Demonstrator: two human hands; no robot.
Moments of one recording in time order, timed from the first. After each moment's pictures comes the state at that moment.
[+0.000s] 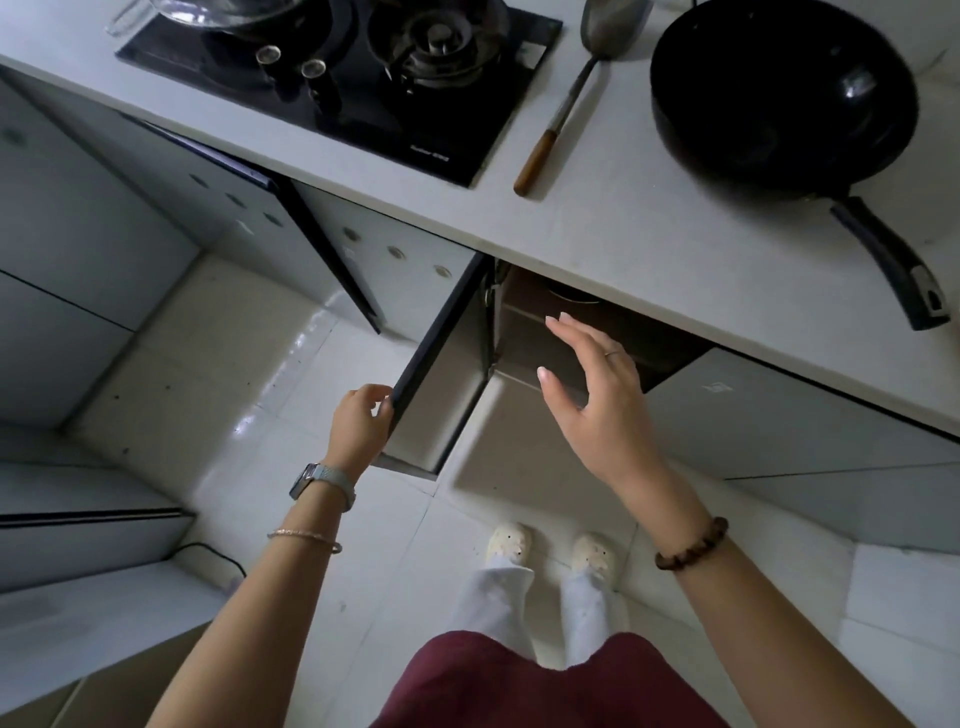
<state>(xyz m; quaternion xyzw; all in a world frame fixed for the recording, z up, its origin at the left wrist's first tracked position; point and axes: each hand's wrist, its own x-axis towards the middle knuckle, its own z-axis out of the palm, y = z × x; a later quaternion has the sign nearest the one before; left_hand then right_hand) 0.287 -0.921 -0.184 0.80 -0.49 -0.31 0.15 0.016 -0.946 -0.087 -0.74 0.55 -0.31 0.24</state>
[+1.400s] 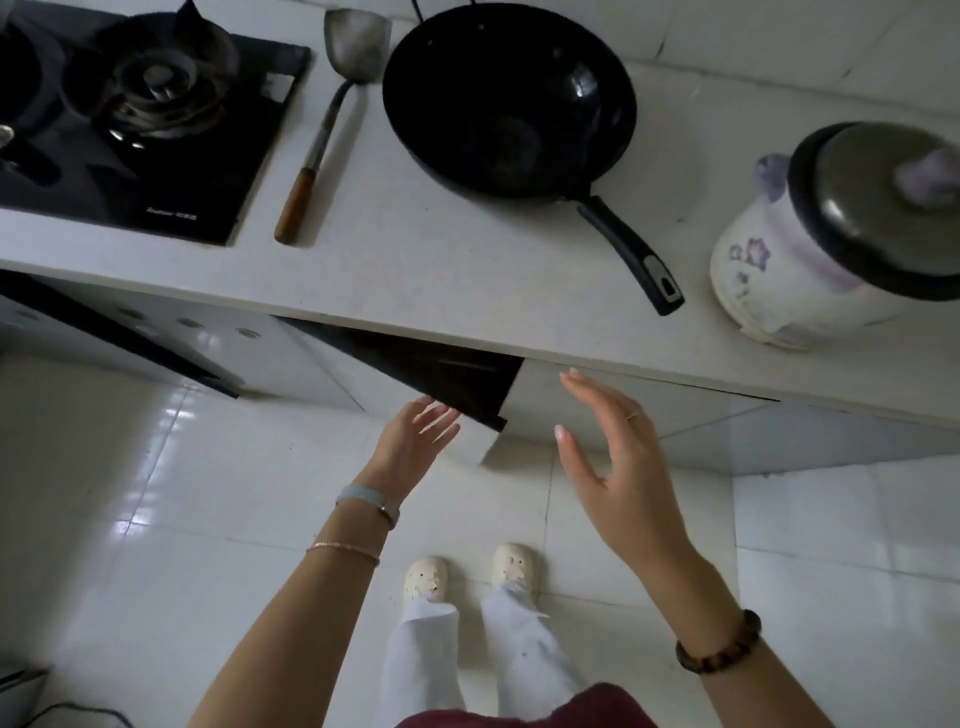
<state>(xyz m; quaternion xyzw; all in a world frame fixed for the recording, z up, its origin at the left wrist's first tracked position) 0.010 -1.010 -0.217 0.52 -0.01 -0.76 0.40 -0.193 -0.919 -0.073 -0.65 0.66 -0.32 0.21</state>
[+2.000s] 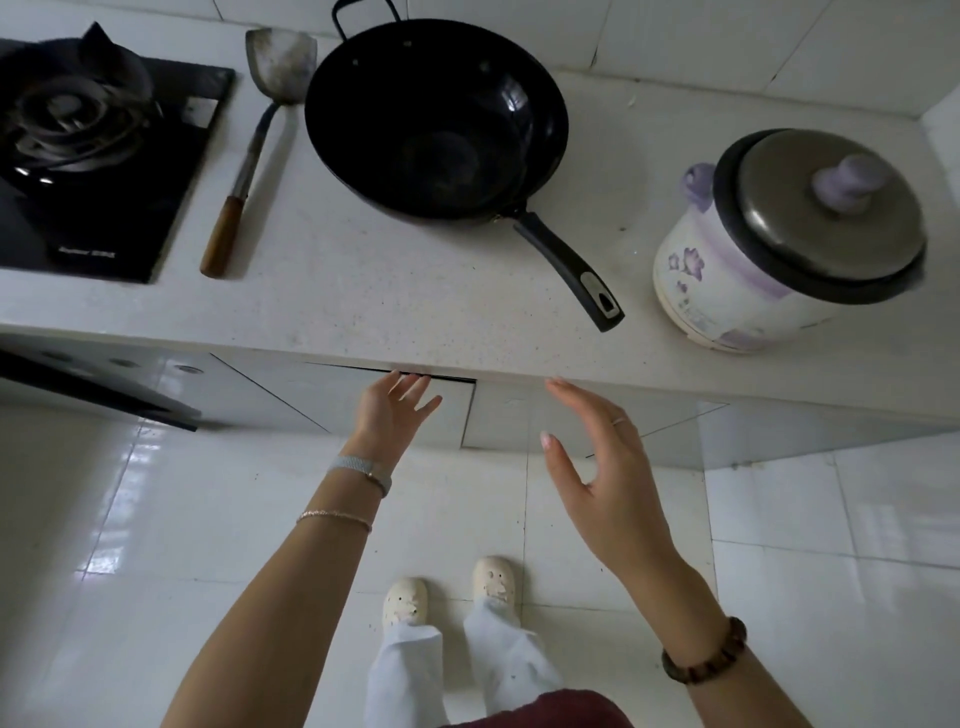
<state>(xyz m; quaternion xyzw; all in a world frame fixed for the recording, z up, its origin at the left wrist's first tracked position) -0.044 -1.072 -0.203 0.53 -0.02 -0.74 0.43 -0.233 -0.928 -0.072 -0.61 0.69 -0.32 0.21</state>
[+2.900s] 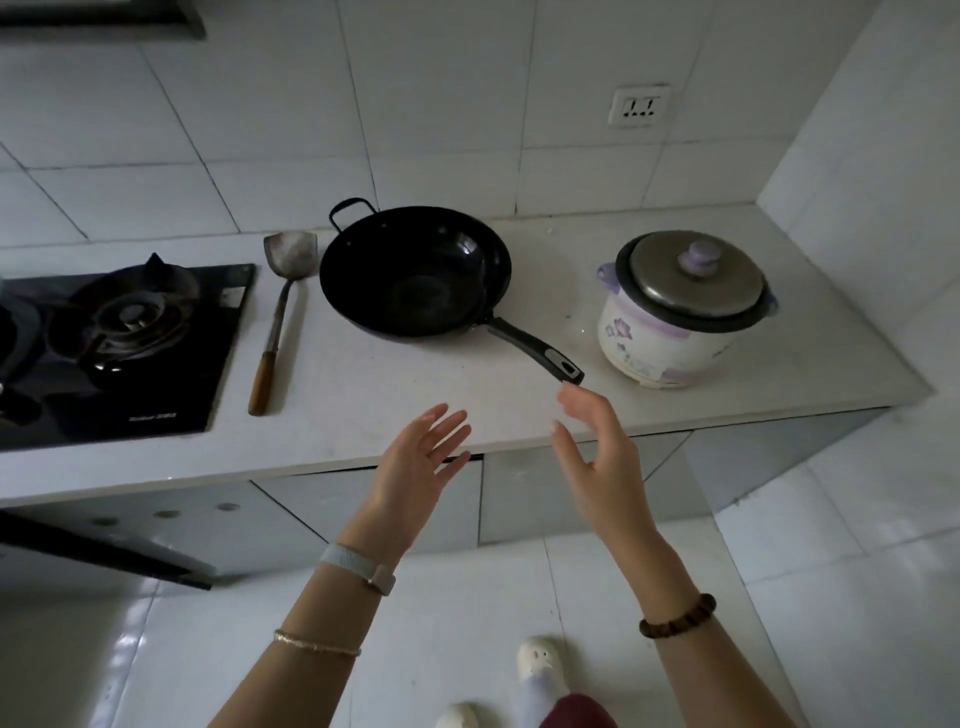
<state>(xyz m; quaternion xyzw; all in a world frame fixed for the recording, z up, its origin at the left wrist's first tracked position) -0.023 -1.032 -0.045 0.39 -0.26 -0.81 0.36 -0.196 -0.929 -0.017 -0.48 0.71 -0.48 0.19</state>
